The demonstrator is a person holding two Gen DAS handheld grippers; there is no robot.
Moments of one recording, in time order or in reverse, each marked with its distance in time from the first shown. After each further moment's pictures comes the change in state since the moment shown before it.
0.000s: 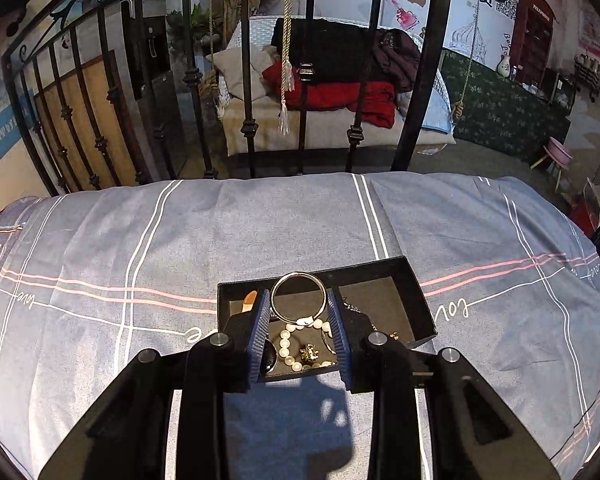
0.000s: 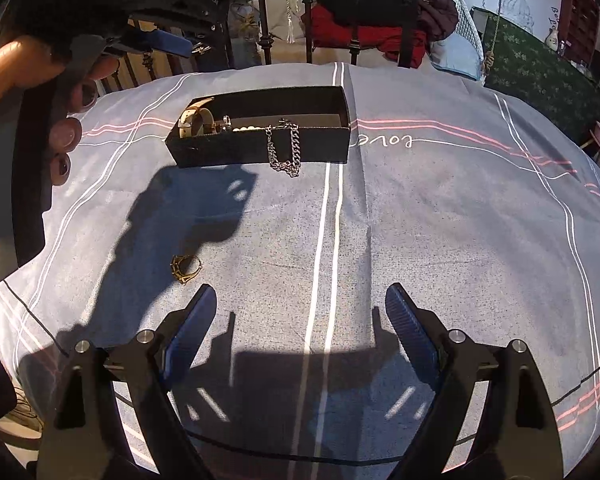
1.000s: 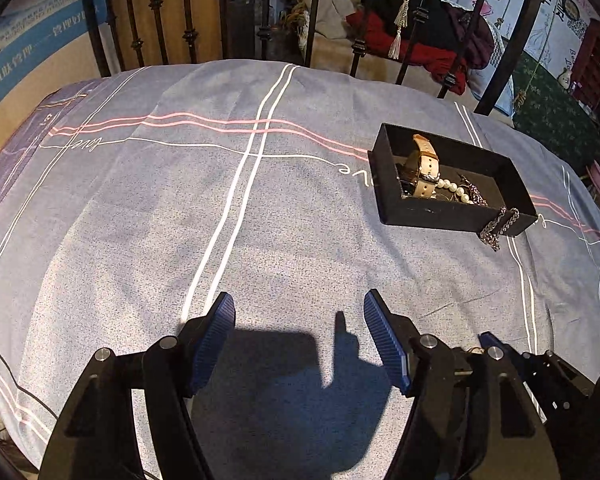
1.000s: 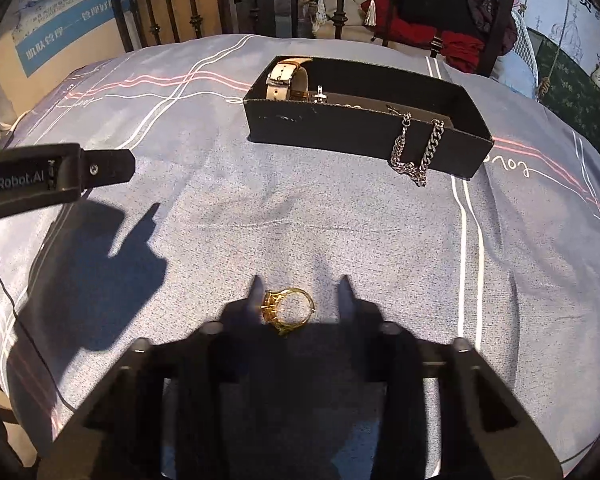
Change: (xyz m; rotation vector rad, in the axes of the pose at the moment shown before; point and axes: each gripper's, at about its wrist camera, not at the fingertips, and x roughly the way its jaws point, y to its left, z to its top) left arm -0.018 0.116 -0.129 -0.202 0.175 0.090; right arm 0.064 0.079 0.012 -0.144 0.052 0.051
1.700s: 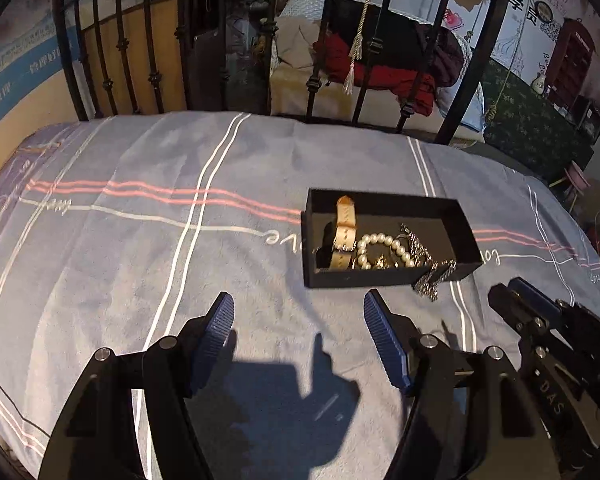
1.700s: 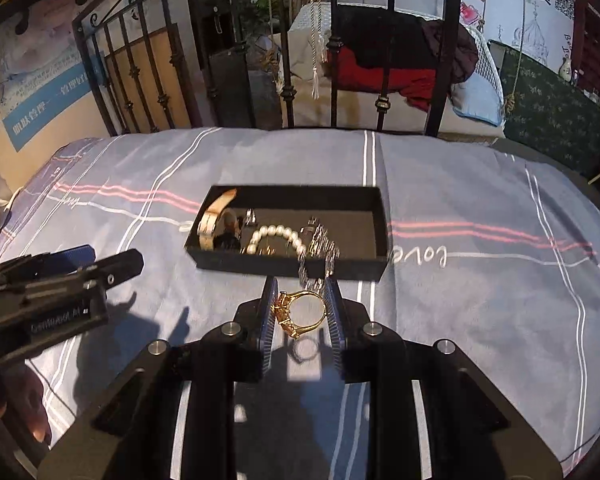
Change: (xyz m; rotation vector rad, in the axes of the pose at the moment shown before) left arm -0.031 -0.058 0.050 0.064 -0.100 -0.053; right arm -0.063 -0.068 0.081 0.107 -0.172 -0.017
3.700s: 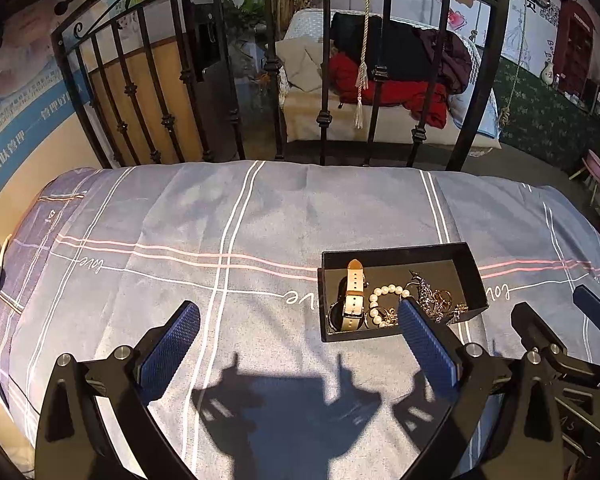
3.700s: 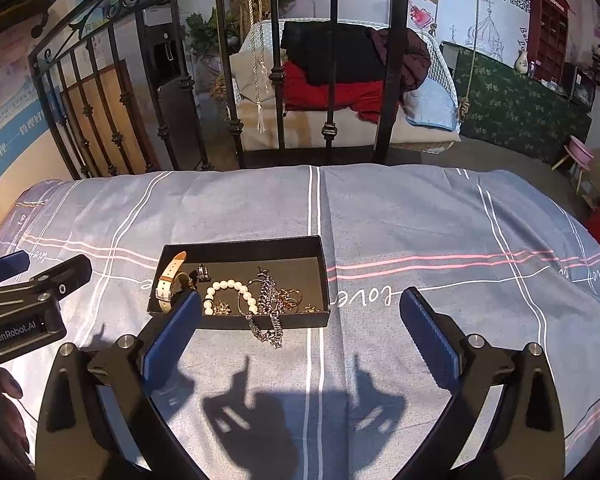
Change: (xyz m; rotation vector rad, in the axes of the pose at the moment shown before) left arm -0.023 -0.008 0.046 0.050 -0.034 0.102; right arm -0.017 -0.025 0.032 0.094 -0.048 -0.135
